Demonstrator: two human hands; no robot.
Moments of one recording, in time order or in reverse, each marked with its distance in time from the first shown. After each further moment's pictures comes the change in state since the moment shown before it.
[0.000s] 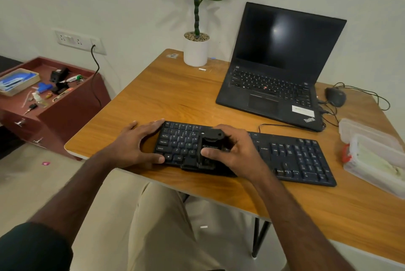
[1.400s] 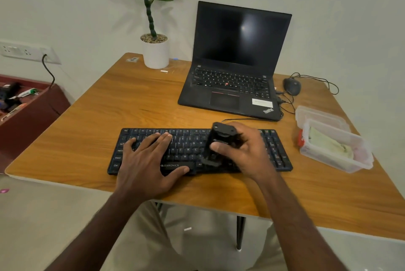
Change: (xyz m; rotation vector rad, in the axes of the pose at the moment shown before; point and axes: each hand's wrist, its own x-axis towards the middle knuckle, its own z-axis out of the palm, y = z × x) left_hand 0.018 0.130 0.090 0.464 0.388 0.060; right_hand -0.051 0.004 -0.077 -0.043 0.273 -0.057
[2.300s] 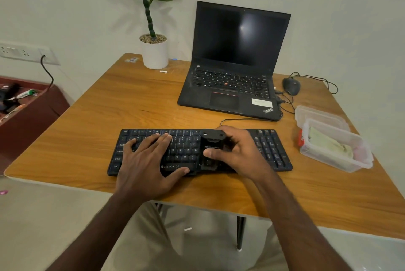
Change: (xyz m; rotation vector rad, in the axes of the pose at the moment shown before) left_hand 0.000 0.000 -0.002 -0.018 -0.006 -0.008; right_hand 0.005 0.001 0.005 0.030 -0.137 0.057
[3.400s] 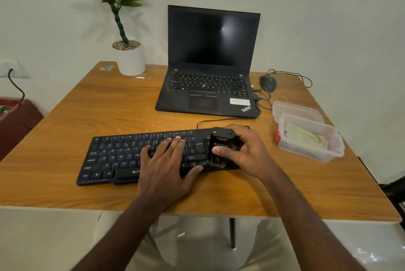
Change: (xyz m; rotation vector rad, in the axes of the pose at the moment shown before) left_hand 0.024 0.074 0.026 0.042 -0.034 0.043; right_hand -0.028 0.008 -0.056 -0.198 0.179 -0.012
